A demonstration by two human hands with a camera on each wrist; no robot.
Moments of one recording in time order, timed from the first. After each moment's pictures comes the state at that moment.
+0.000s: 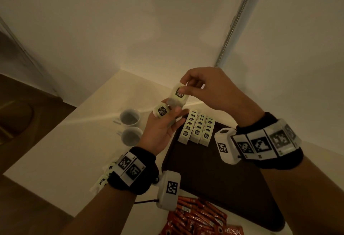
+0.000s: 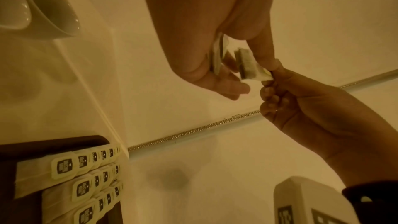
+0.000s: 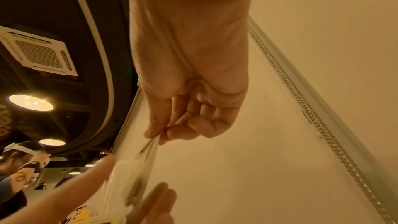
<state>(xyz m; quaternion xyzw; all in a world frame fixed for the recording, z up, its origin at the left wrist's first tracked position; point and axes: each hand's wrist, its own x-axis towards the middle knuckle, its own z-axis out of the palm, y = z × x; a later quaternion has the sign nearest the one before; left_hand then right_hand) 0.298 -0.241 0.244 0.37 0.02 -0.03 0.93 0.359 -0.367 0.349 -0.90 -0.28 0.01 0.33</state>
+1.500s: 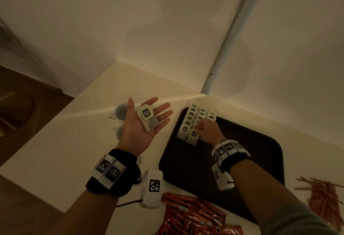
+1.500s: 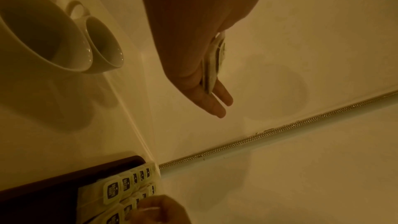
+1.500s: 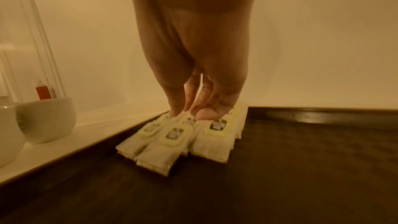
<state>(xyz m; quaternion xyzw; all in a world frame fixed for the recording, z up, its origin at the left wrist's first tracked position) 0.313 -0.206 0.212 0.35 0.16 -0.07 0.92 0.399 -0.432 0.117 -0.96 -0.02 0.15 0.25</state>
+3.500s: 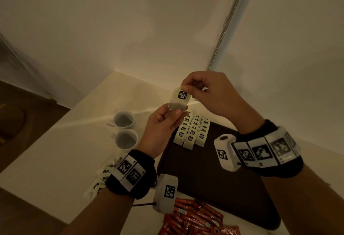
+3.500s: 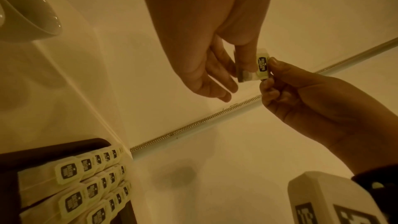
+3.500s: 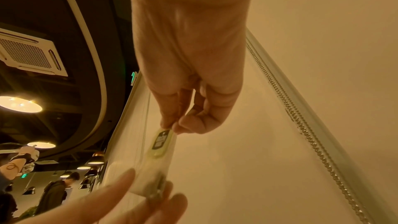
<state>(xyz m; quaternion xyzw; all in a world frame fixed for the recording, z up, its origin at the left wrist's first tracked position) 0.305 -0.254 0.232 0.46 0.00 -0.02 0.89 0.355 -0.387 0.341 -0.89 -0.26 -0.04 0.37</state>
